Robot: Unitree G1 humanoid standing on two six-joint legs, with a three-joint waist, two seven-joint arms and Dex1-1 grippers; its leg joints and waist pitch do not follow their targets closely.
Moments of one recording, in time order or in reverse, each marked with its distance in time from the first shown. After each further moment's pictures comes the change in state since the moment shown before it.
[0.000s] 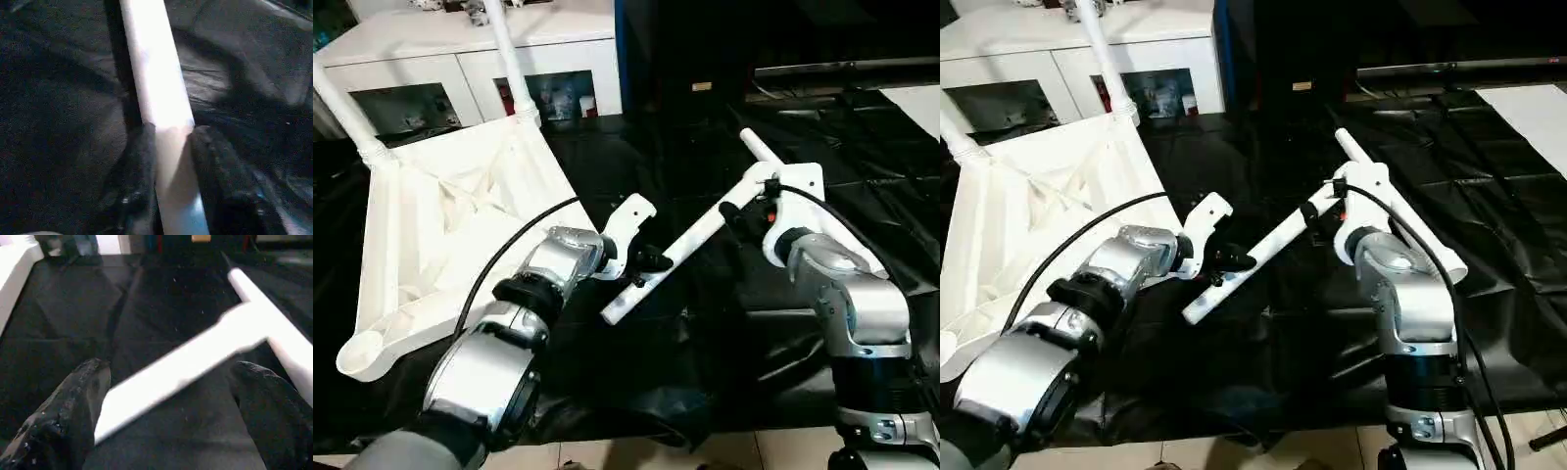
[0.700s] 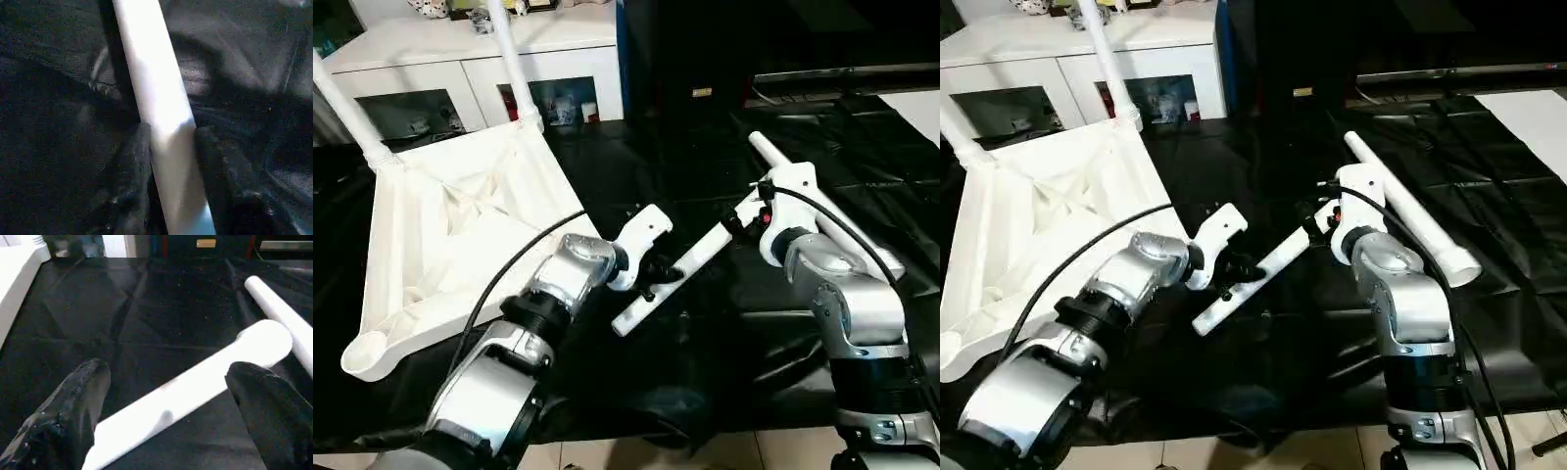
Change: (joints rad) left arm 0.075 -0.016 -0.065 -0.132 0.050 0.046 0.024; right arm 0.004 -0.008 0.012 0.017 -0.008 -0.012 0.021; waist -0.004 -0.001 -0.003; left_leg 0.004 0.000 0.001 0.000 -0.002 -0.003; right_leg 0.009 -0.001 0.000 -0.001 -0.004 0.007
